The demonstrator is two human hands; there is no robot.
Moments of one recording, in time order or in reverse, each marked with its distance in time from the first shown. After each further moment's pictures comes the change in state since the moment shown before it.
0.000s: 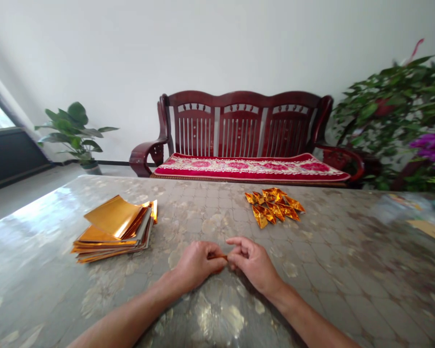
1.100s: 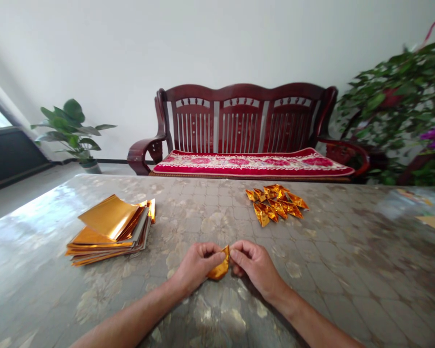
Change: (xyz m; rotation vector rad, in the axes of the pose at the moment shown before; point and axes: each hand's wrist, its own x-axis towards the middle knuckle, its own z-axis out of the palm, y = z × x) left_hand -0.003 0.004 0.010 -0.539 0.019 -0.122; right_hand -0.004 -0.006 -0.001 0.080 -0.050 0.031
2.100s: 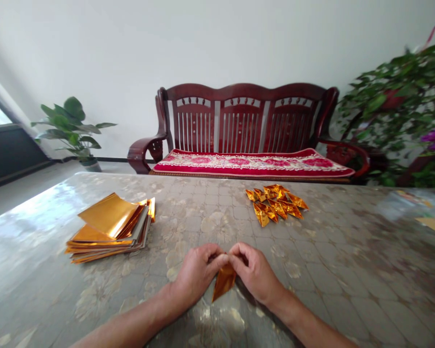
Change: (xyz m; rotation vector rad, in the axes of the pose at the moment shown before) left_hand -0.004 -0.004 0.007 0.531 0.131 0.202; right_hand -0.004 0.003 0.001 -0.405 0.051 -0.190
